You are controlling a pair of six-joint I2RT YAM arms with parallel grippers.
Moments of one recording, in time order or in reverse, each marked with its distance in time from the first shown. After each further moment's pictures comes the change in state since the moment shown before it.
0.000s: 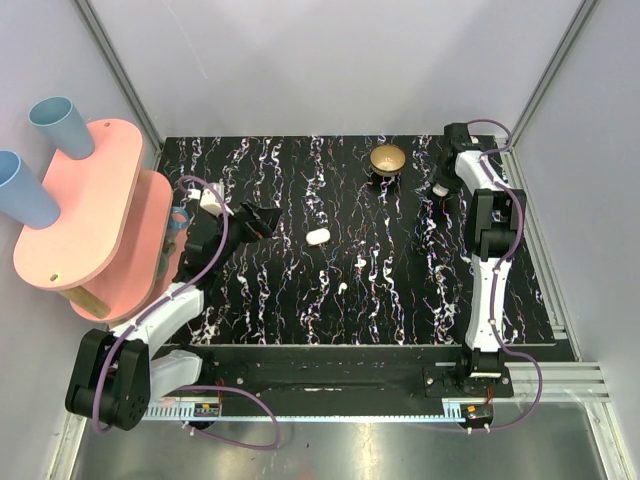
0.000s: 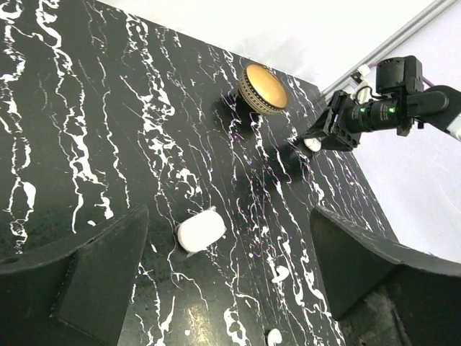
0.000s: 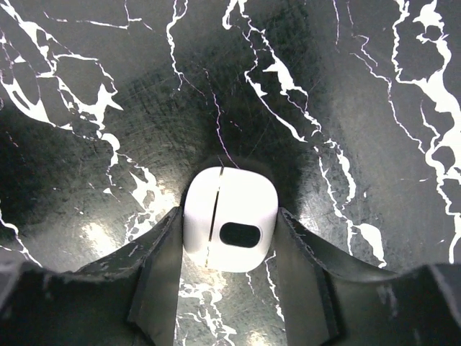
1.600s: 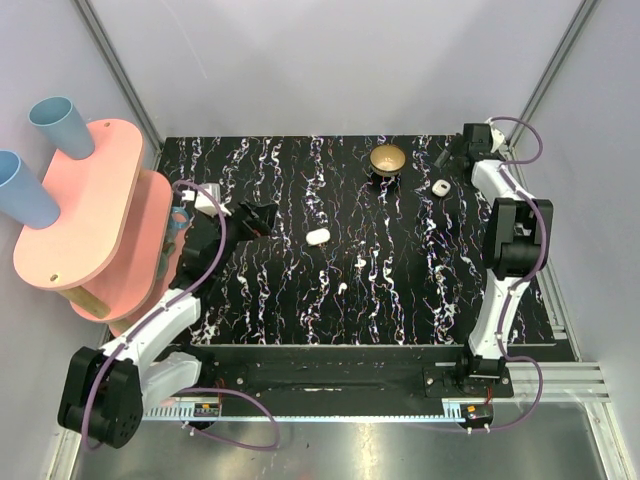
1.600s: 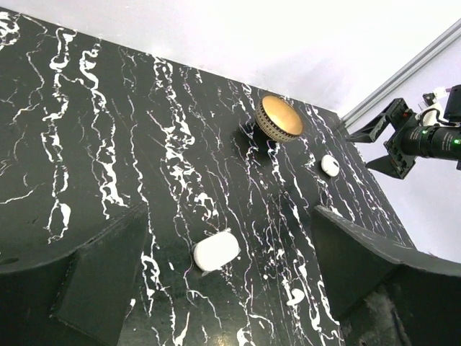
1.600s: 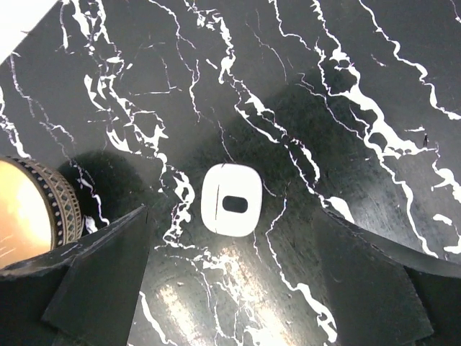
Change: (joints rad) left arm -0.058 -0.093 0.017 -0.060 -0.139 0.074; right arm -0.043 -0.333 -0.402 0.335 -0.003 0.154
